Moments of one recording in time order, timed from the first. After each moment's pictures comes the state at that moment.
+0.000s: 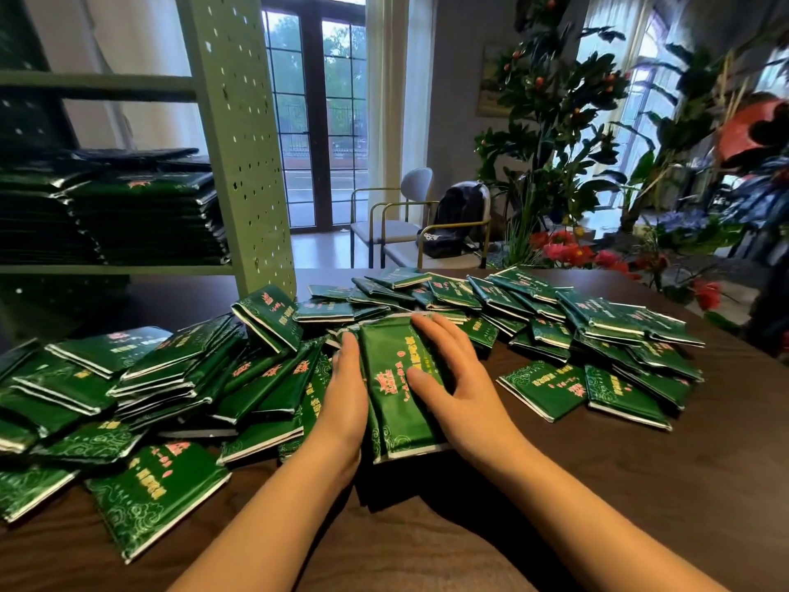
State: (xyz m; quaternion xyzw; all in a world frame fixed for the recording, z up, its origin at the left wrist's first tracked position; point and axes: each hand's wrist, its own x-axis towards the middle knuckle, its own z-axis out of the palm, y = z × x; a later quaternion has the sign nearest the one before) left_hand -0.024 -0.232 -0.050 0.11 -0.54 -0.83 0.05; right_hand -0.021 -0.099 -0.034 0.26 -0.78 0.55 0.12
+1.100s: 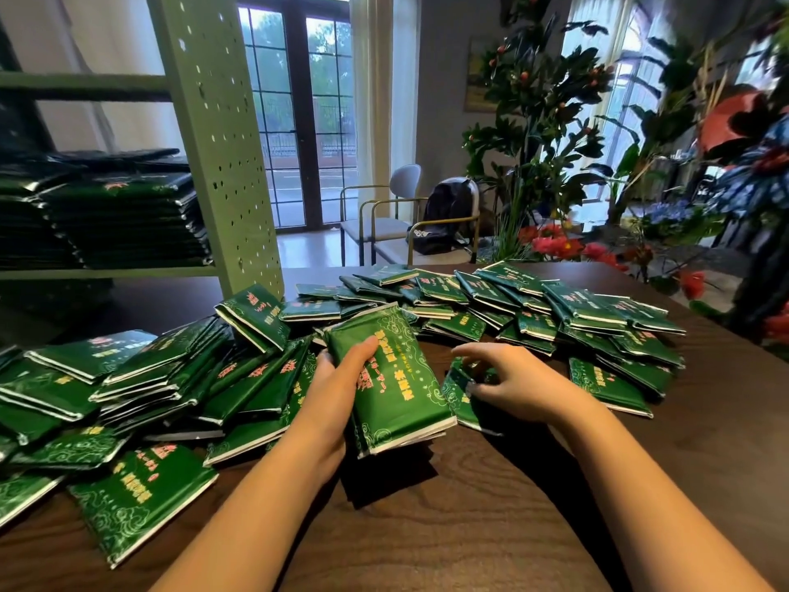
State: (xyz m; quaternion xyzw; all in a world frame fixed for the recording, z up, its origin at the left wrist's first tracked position) left_hand -0.011 -0.232 -0.033 0.09 -0.55 -0.83 0.00; right_hand -0.064 -0.024 -0.023 0.20 -0.96 0.21 0.00
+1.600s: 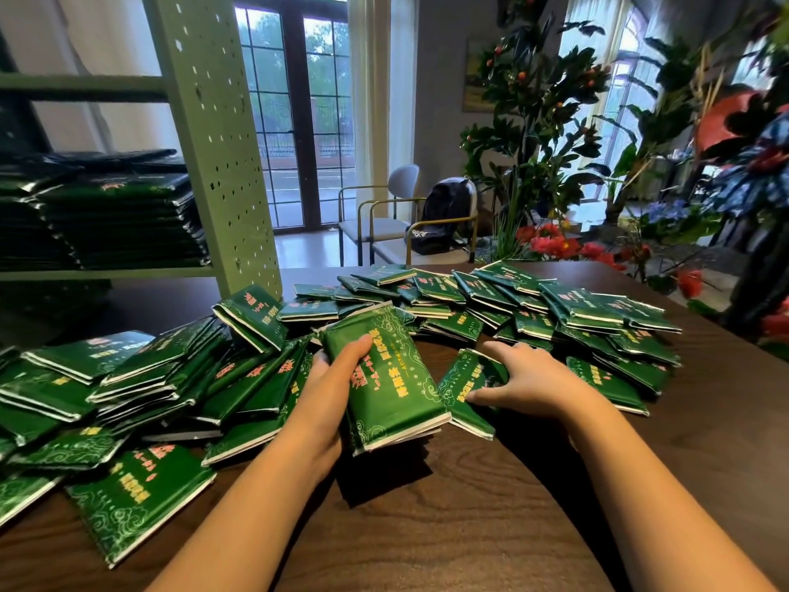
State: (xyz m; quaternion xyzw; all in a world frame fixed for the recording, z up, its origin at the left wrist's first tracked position) left_hand -0.010 -0.233 -0.030 0.10 -0.53 -0.84 0.00; right_hand -0.065 -0.012 -0.023 0.06 -0.99 0.11 -0.05
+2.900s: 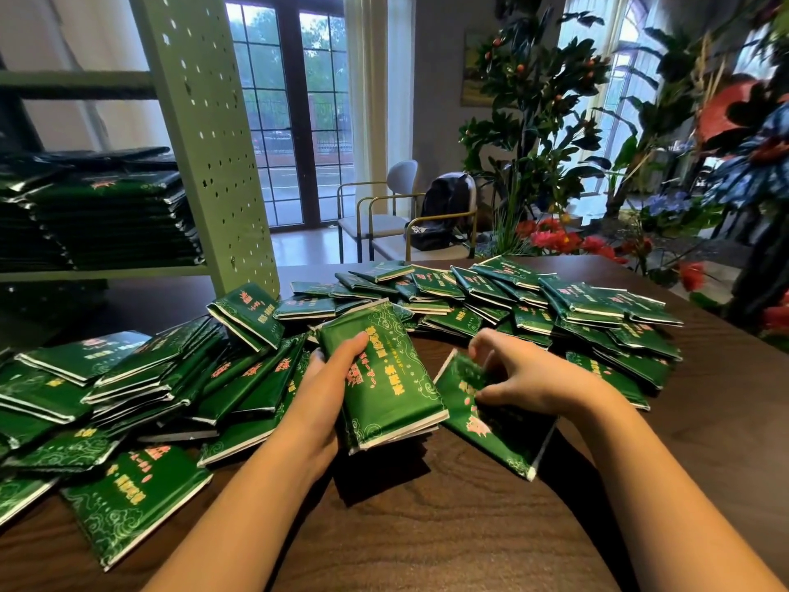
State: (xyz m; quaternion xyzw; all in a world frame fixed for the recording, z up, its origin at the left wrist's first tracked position) left_hand -0.012 -0.235 -0.032 0.10 -0.53 -0.84 -0.01; right_hand -0.053 -0.012 -0.009 0.17 -0.94 0.28 -0.08
